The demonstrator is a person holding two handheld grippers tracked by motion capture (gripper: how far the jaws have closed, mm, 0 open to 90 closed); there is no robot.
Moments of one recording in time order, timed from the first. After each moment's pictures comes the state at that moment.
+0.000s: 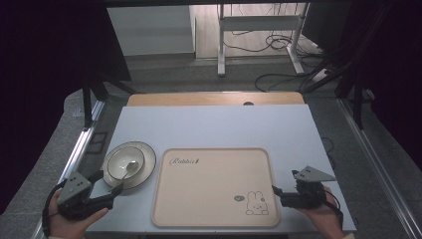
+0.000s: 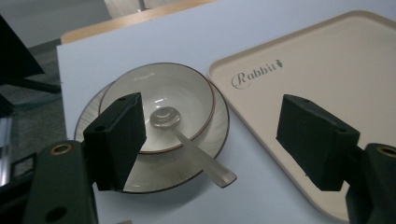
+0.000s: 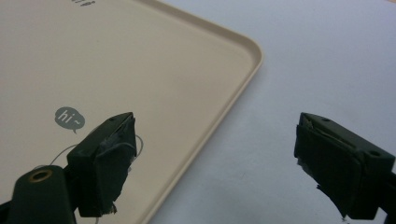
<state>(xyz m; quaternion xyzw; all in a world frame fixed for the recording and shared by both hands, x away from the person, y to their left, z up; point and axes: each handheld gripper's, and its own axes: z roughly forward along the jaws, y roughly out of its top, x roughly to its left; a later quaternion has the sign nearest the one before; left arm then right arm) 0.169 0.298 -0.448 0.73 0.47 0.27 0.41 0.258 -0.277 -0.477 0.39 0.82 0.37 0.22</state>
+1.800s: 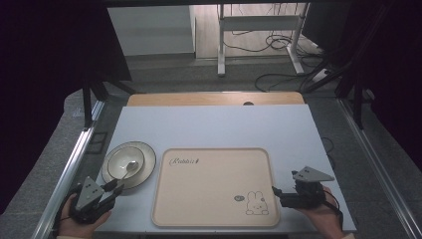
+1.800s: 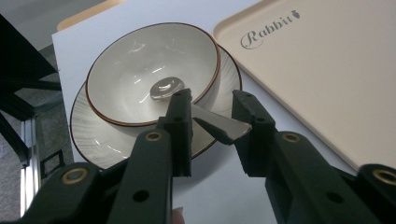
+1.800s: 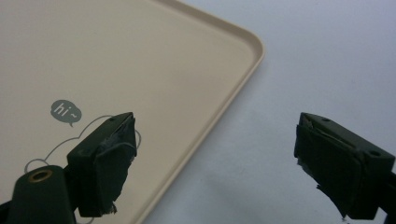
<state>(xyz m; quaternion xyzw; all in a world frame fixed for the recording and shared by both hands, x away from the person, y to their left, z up) 0.173 0.291 -0.482 0.77 0.44 0.30 0.35 0.259 -0.276 -0.479 0.39 0.82 0.36 0.22</state>
